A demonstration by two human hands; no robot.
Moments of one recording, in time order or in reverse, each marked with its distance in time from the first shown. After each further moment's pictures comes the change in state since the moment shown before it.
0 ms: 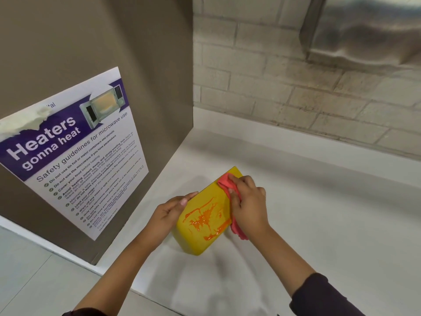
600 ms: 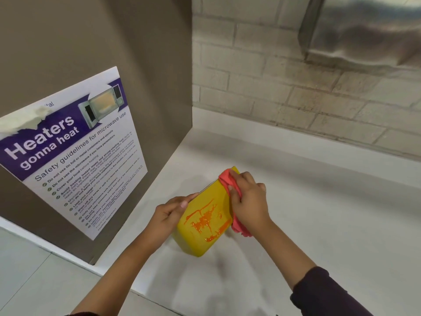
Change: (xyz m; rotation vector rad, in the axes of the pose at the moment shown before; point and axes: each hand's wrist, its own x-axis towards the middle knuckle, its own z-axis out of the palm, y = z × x) left_hand -0.003 -0.003 0.002 0.026 -0.009 0.060; right_hand 0.011 0.002 -0.006 -0.028 -0.046 -0.016
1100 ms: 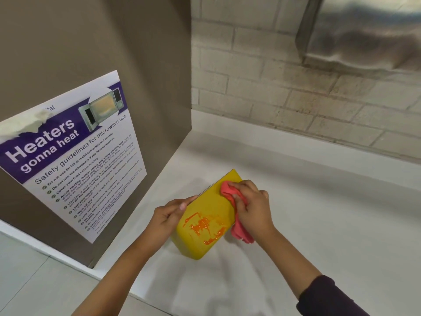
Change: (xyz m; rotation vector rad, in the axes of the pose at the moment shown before) left_hand 0.000 0.002 -0.001 0.006 -0.004 0.010; right_hand -0.012 0.011 -0.004 0.145 0.040 -0.027
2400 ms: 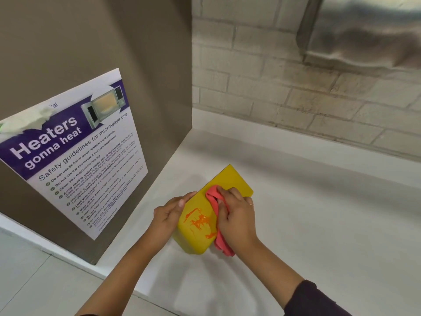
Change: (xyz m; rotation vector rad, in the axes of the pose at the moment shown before) left_hand -0.003 -0.003 0.004 0.057 0.064 -0.035; right_hand -0.023 -0.039 0.025 -0.060 0.030 0.002
